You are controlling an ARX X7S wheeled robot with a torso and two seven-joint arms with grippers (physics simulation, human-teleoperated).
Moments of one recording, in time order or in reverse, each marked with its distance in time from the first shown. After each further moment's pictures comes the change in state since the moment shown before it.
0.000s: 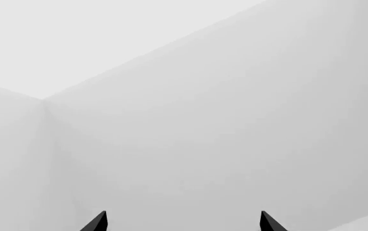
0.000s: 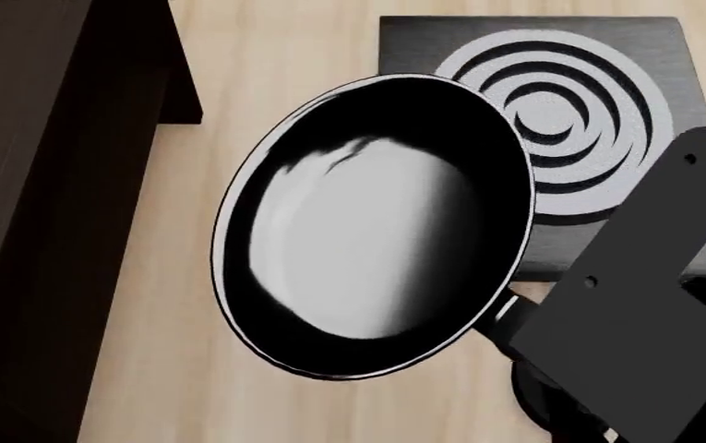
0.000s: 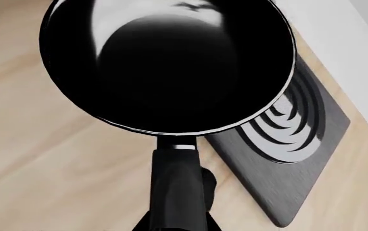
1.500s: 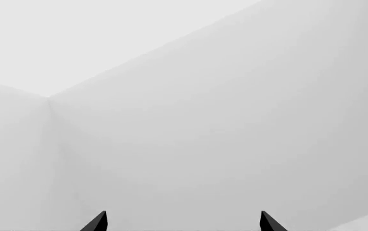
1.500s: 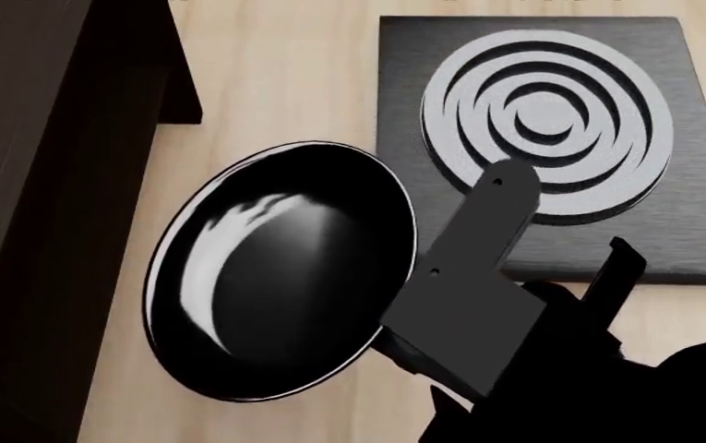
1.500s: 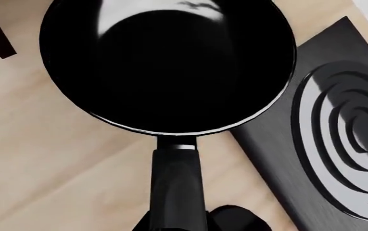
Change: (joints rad) left arm -0.015 -0.059 0.005 0.002 -0.144 0.001 -0.099; right arm -0.284 -0.204 -0.076 0.100 -0.377 -0.168 -0.195
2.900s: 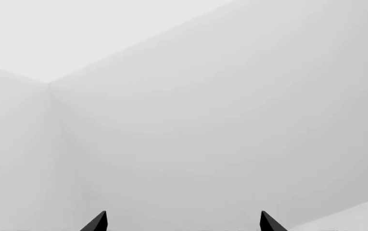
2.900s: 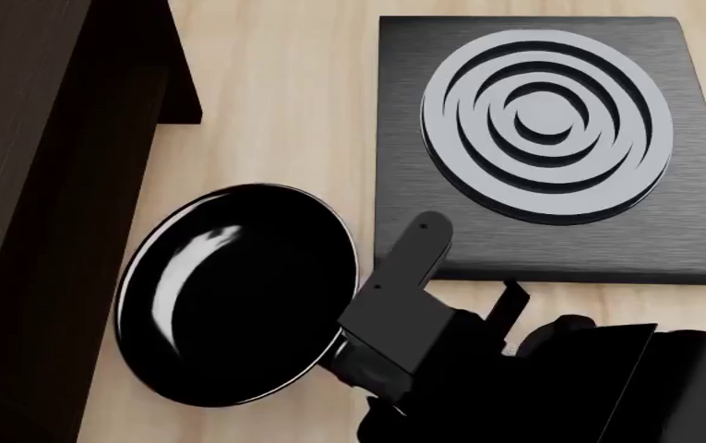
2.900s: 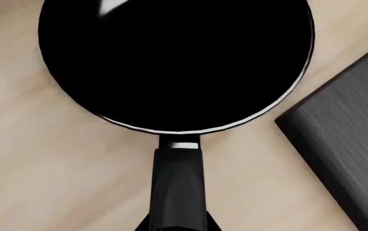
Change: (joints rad) left arm 0.049 -0.078 -0.019 0.019 -0.168 0.006 -0.116; right arm -0.312 -0.212 -0.133 0.337 -0.433 -0.311 -0.270
